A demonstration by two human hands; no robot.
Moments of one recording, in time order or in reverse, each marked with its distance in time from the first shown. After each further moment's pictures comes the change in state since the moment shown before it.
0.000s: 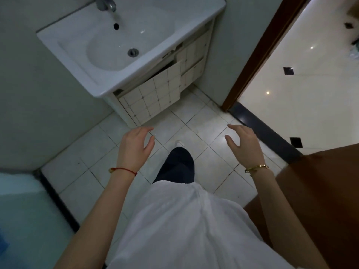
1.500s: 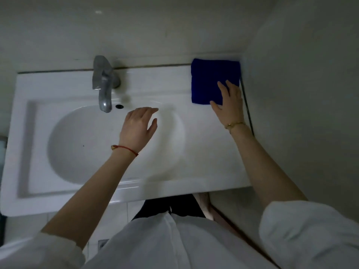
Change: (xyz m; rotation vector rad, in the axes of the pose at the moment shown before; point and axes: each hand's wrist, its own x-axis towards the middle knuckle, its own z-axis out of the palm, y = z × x) left_hand 0.659 -0.123 0.069 0.214 0.313 -0.457; right_hand 0.917 -0.119 0.054 -0.102 -0.225 -0.665
